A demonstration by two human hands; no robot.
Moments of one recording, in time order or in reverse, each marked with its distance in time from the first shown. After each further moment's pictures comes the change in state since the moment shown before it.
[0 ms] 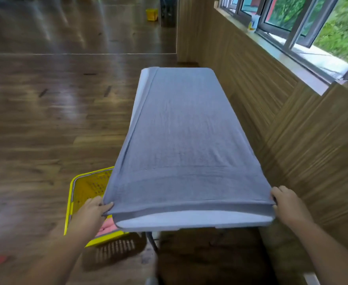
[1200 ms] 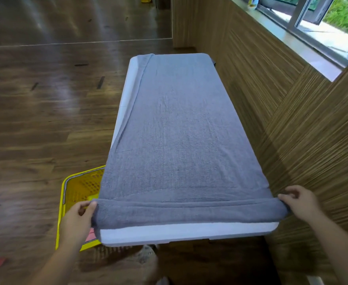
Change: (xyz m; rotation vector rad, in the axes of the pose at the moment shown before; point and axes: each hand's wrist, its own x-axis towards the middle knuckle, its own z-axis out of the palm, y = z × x) left_hand 0.036 0.041 0.002 -0.715 0.279 -0.815; right_hand 0.055 0.043 0.011 0.604 0.046 0.465
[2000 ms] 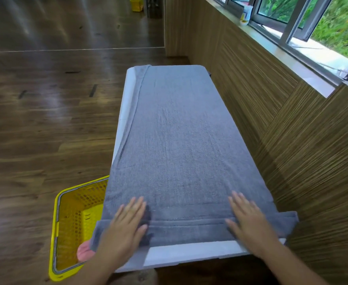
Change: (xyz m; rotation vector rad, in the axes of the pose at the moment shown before) left_hand -0.016 0.046 0.054 0.625 -0.339 1.049; right_hand -0.084 -0.067 0.095 -0.631 -0.180 -0.728
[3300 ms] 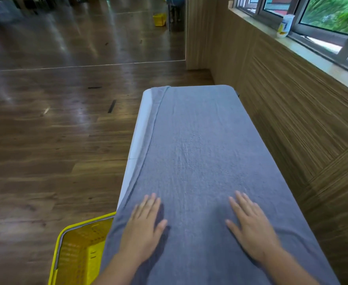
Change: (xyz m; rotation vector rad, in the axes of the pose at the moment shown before) left_hand 0.228 -0.083 0.022 -0.059 -0.054 -0.256; right_hand 0.268 -0.006 -0.014 0.070 0.073 -0.047
